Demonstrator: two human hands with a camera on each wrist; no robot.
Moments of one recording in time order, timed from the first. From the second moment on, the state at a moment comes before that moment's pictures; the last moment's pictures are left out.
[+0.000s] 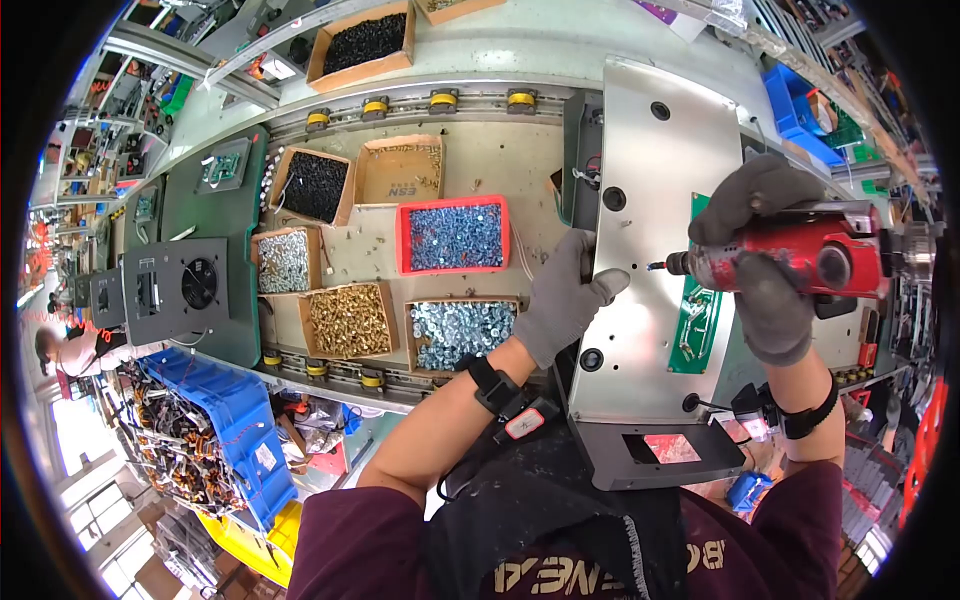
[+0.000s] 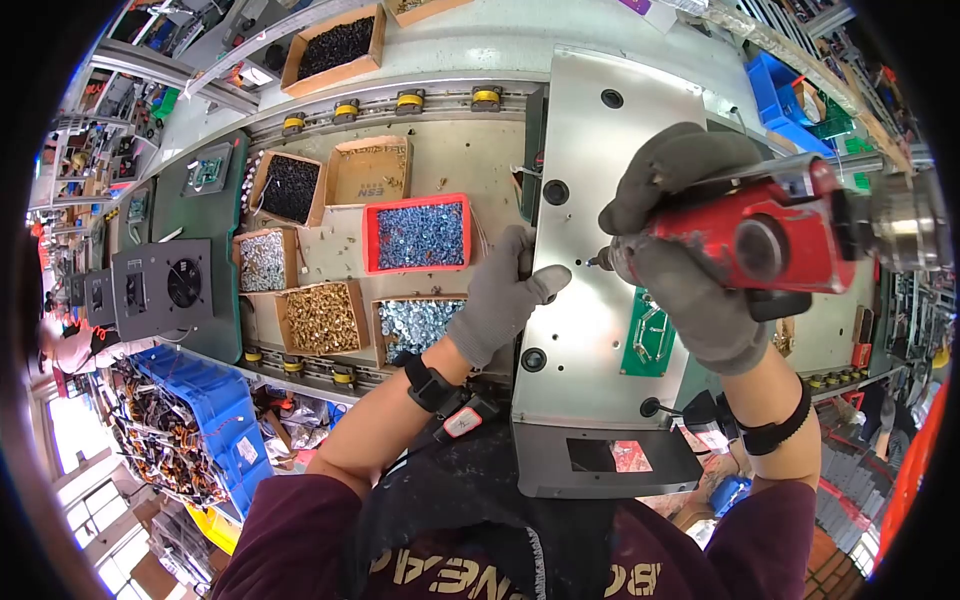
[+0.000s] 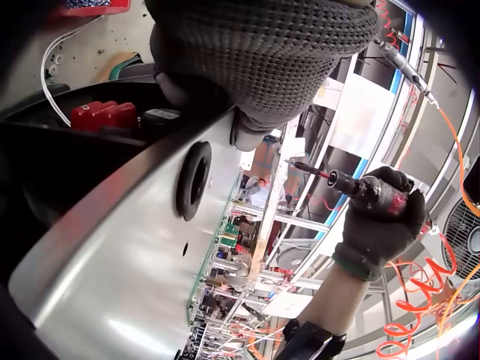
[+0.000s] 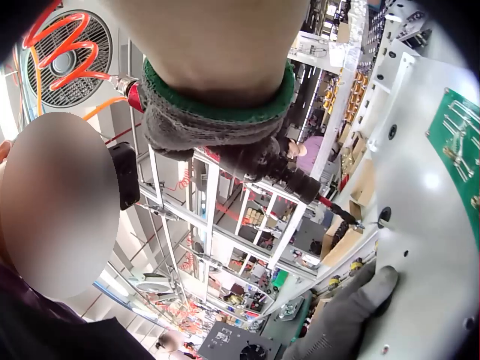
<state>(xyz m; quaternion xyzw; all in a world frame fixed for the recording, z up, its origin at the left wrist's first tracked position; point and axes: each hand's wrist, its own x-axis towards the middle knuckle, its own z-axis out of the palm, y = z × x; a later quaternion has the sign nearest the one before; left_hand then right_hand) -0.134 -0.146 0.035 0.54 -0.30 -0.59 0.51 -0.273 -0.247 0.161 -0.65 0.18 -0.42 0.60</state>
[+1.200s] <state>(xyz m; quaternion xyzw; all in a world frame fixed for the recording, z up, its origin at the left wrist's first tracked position) -0.099 -0.141 0.042 0.58 -0.25 -0.64 0.43 -0.273 -0.239 0.149 -0.63 0.23 -0.41 0.62</state>
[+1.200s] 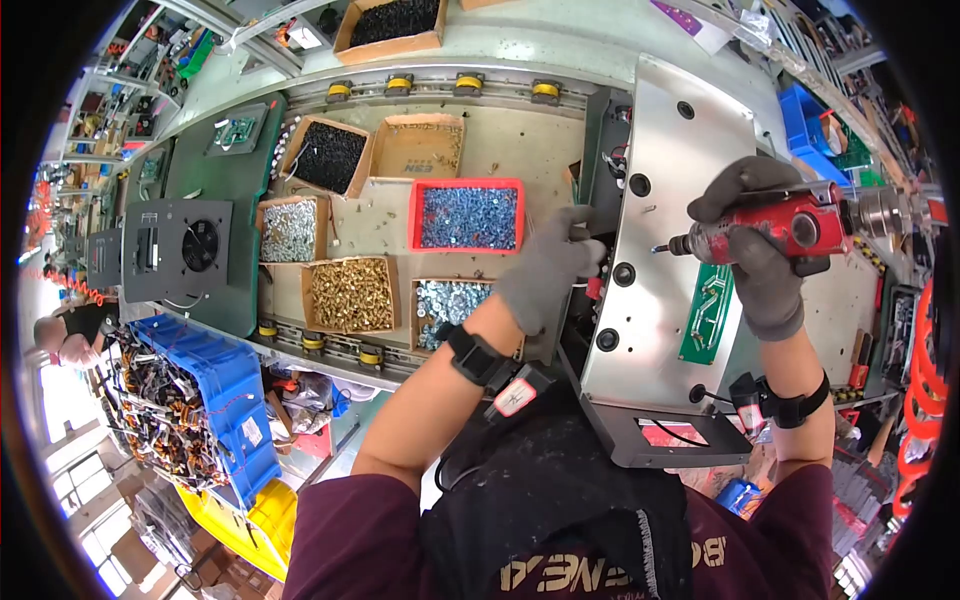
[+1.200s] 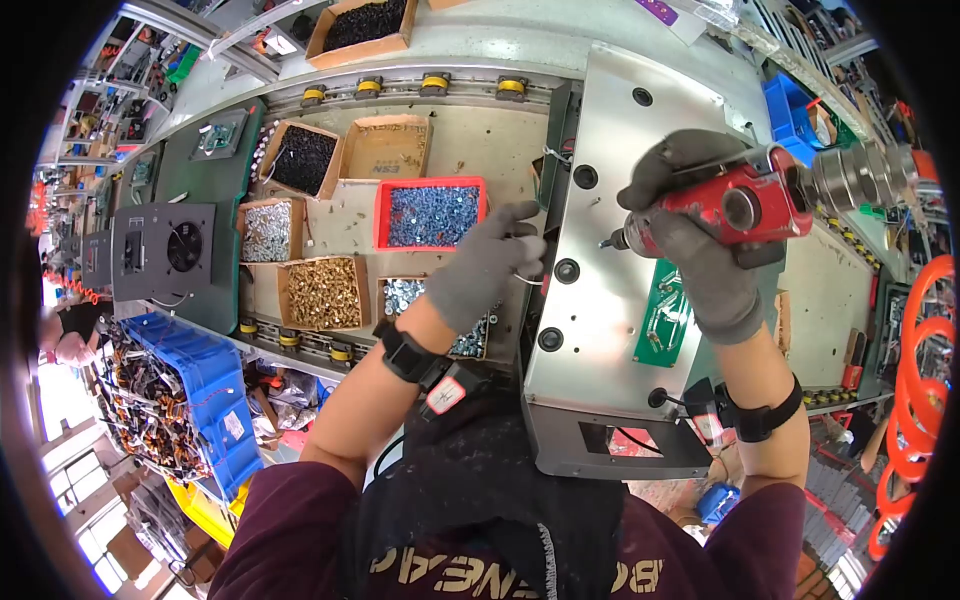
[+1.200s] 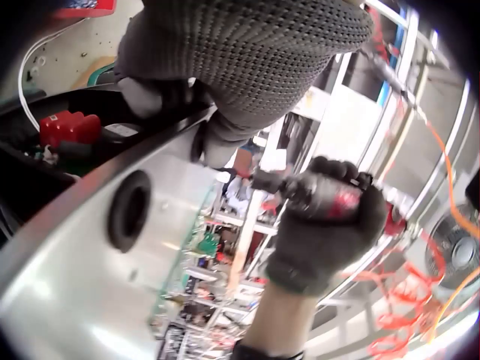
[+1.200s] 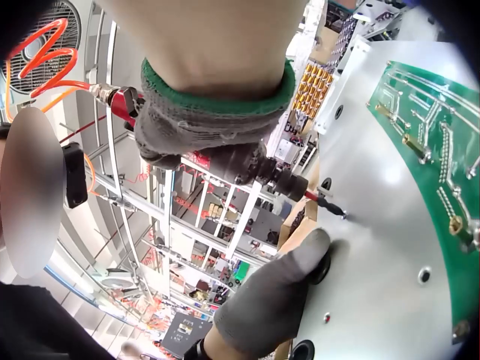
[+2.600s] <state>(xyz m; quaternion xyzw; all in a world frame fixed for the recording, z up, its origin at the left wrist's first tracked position) -0.117 -0.127 0.092 0.56 -0.20 -0.69 0.40 -0.281 -0.216 0.184 -0.68 0.00 -0.36 0.63</state>
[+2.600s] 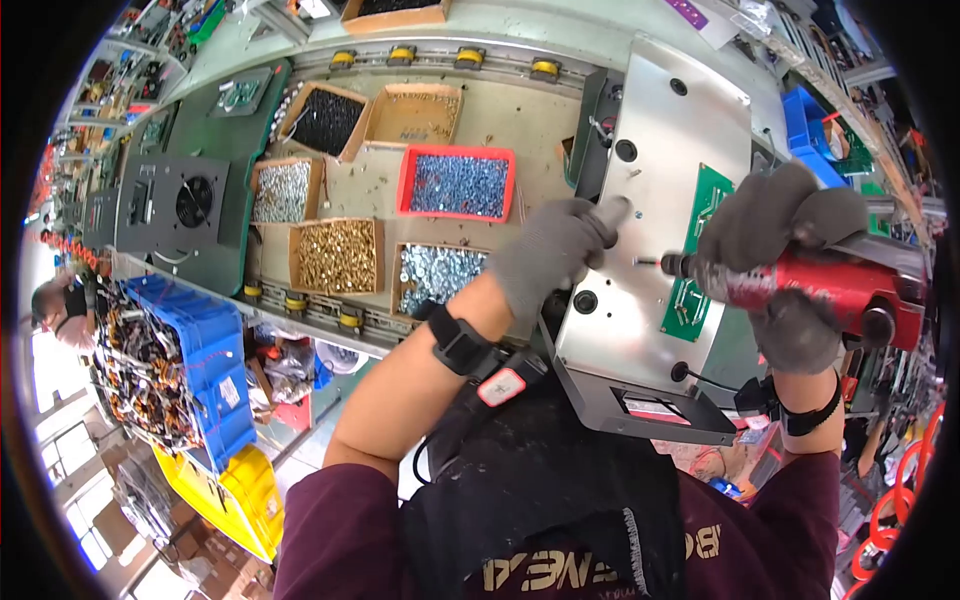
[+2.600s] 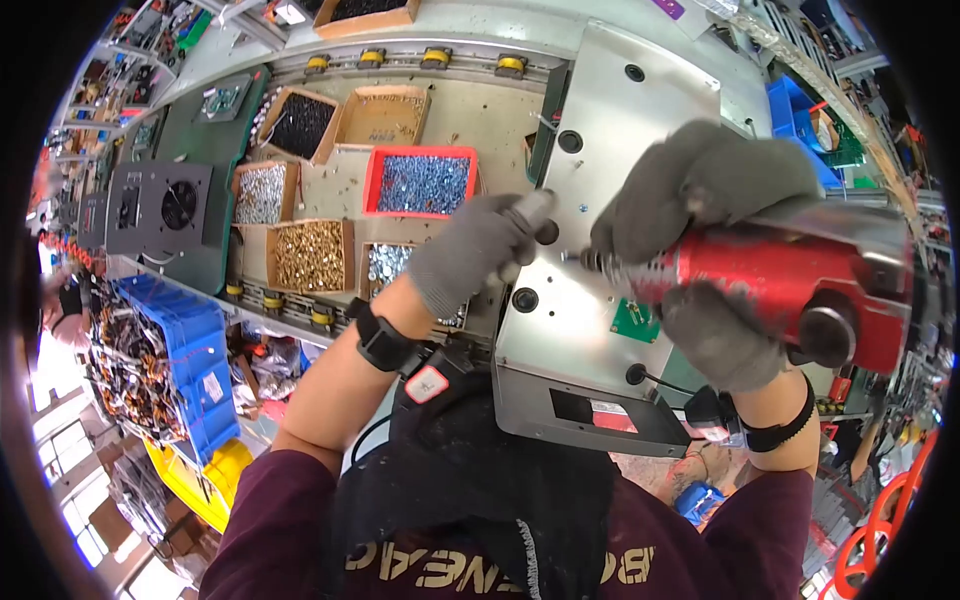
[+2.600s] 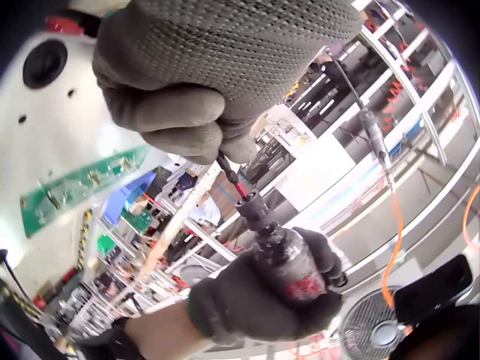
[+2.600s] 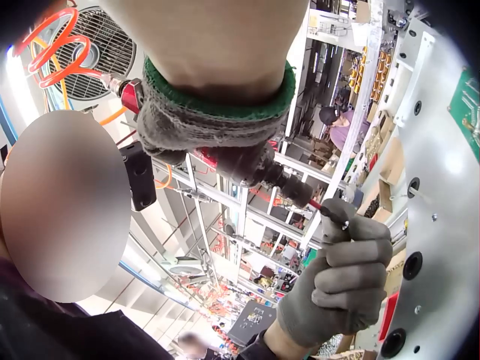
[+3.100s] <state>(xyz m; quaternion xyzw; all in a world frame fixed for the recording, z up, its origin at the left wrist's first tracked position) -0.096 -0.065 0.058 0.61 -0.11 -0.62 0.48 -0.285 -0.191 0.142 -0.65 -0.01 -0.20 0.74</state>
